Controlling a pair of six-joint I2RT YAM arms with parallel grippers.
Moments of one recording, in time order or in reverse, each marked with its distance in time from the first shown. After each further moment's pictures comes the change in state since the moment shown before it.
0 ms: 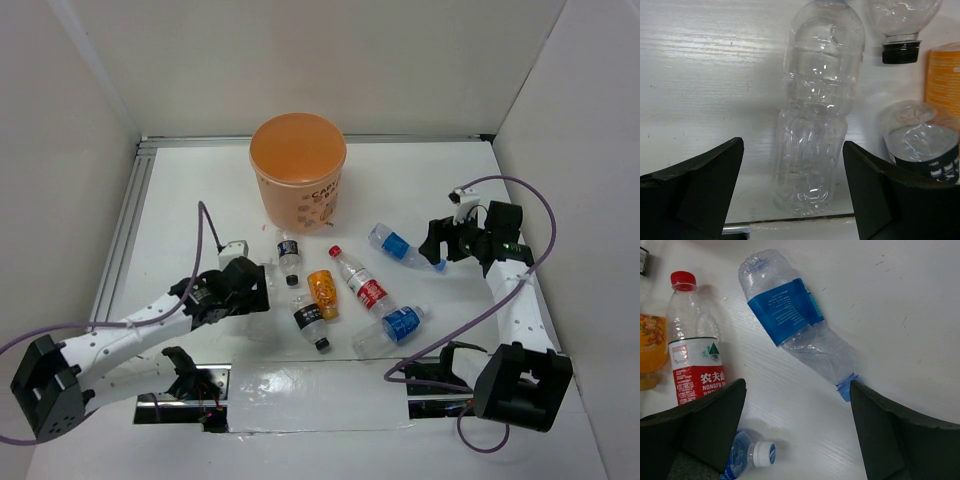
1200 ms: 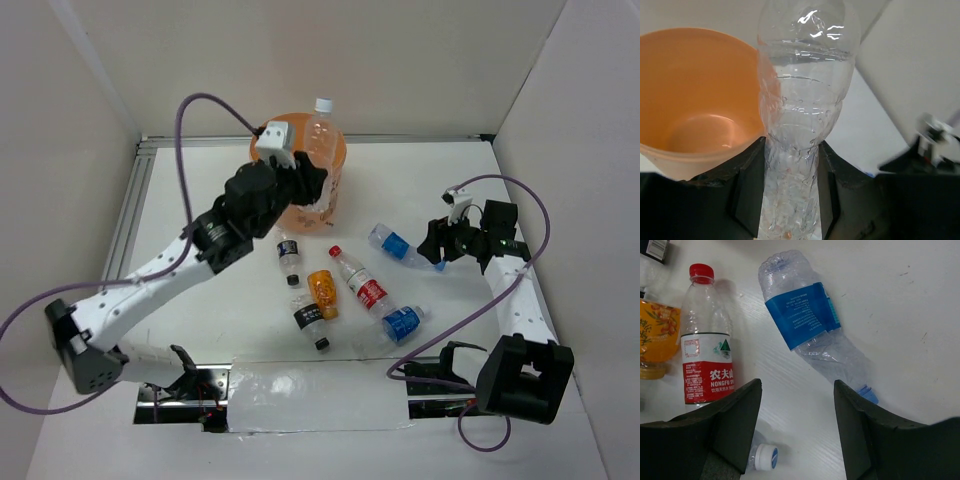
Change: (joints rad) left arm -0.075 0.319 0.737 0.533 -0.024 0.449; right arm 0.021 0.046 0.002 0.006 -0.076 -0.051
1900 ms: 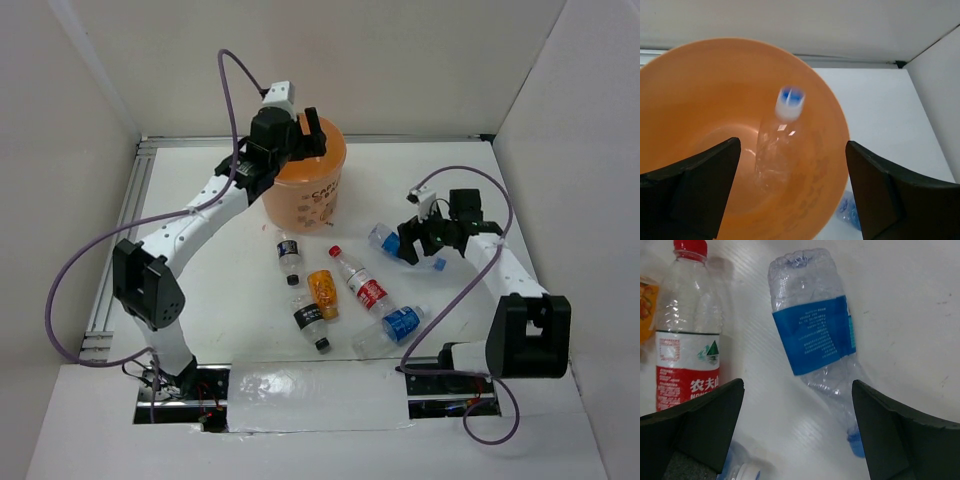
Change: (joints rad) left arm 0.318 0.484 0.380 -0.073 0.138 -0.066; right arm 0.179 0.178 0.050 0.039 0.102 -0.089
